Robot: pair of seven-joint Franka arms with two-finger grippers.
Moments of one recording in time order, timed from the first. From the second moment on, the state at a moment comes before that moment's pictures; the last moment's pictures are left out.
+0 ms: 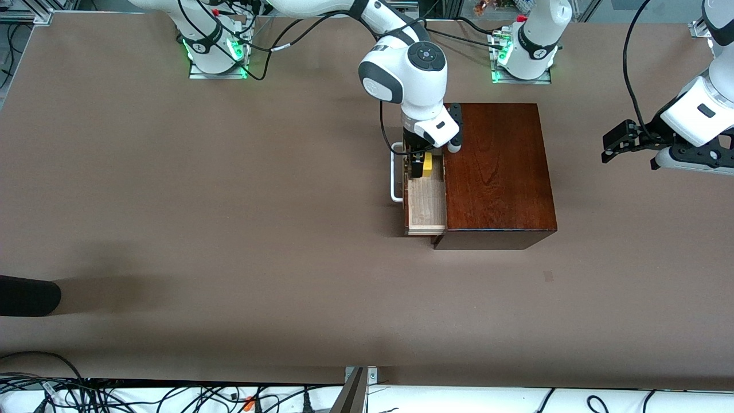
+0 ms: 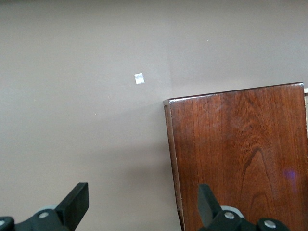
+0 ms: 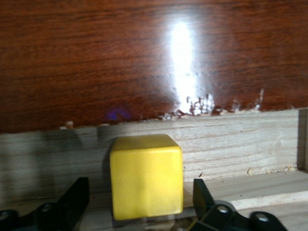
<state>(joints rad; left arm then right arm) -0.06 -0.02 0.03 -1.73 -0.02 1.75 0.08 1.02 0.84 -0.04 -1.13 -0.09 2.10 -0.47</state>
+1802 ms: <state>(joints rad) -0.06 -0.02 0.03 -1.73 -0.02 1.75 0.08 0.78 0.60 -0.08 -0.93 -0.01 1.68 -0.30</state>
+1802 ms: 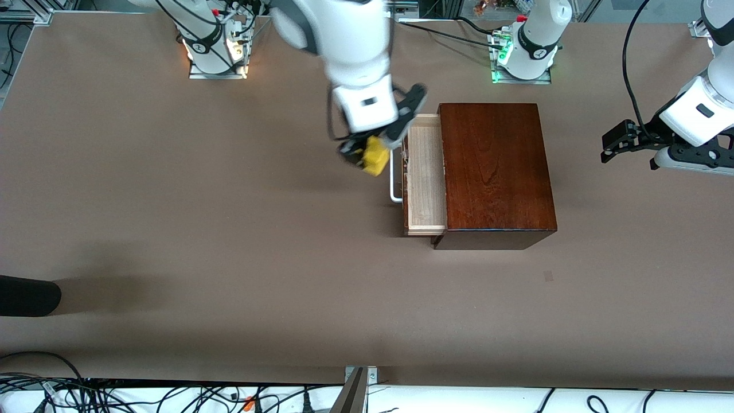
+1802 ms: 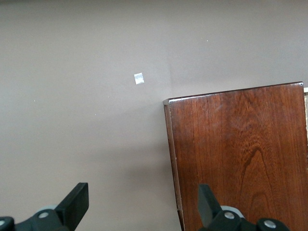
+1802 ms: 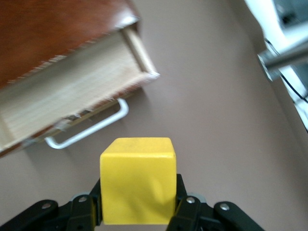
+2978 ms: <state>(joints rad) -0.15 0.00 -0.07 -1.73 -0.02 1.67 0.25 0.20 0.44 -0.09 -1.31 0.13 1.66 -0.36</state>
